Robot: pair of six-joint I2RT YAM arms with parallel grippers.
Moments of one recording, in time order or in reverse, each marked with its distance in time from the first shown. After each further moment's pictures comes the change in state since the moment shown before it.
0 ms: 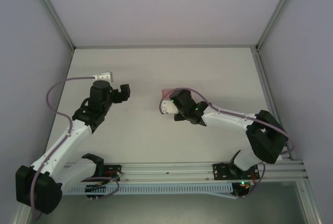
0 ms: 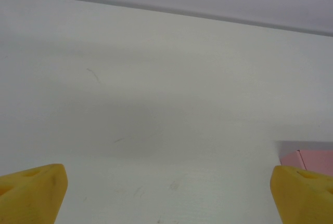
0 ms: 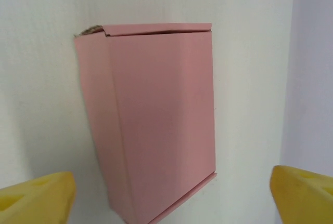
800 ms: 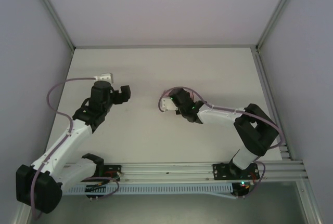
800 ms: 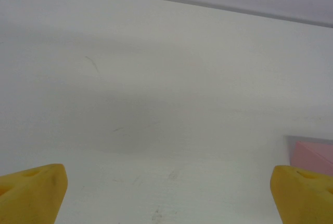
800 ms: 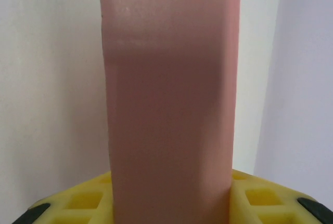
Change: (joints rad) left arm -0.004 0.005 0.001 -0.033 0.008 -0.026; right arm -0.041 0.130 -0.032 0.249 0.088 -0.158
